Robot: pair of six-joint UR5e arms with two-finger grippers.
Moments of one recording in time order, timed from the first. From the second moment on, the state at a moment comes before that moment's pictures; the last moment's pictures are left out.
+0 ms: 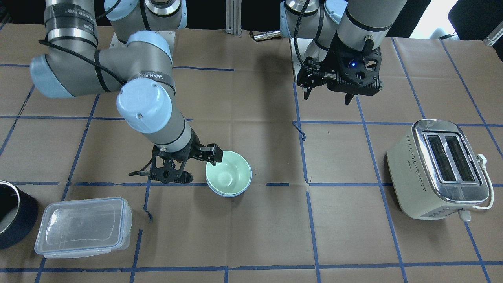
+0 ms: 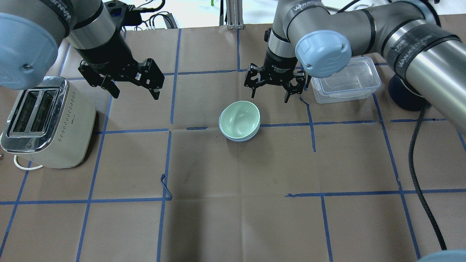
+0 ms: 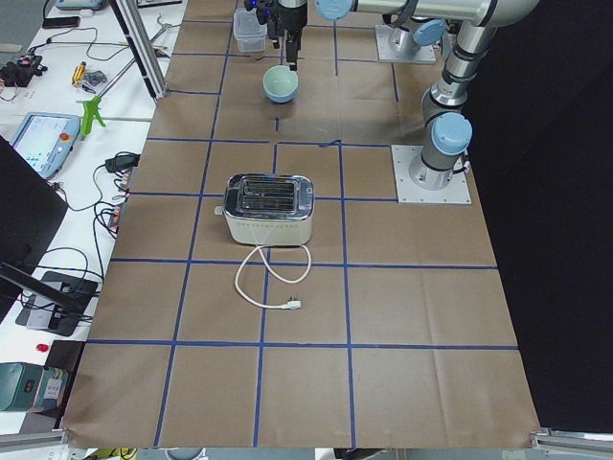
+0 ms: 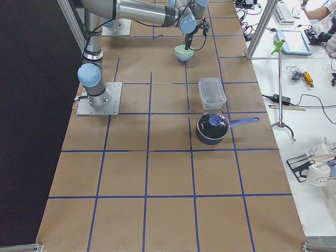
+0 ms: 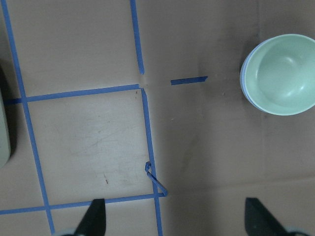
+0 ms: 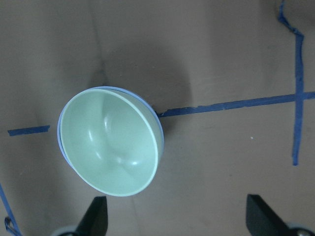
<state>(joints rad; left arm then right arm) -1.62 -1.58 -1.55 -1.62 1.56 0.05 1.75 -1.28 1.49 -1.68 -1.45 0.31</state>
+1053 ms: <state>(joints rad) -1.62 -1.58 -1.55 -1.62 1.55 0.05 1.60 -1.54 1.49 -1.40 -1.57 0.14</state>
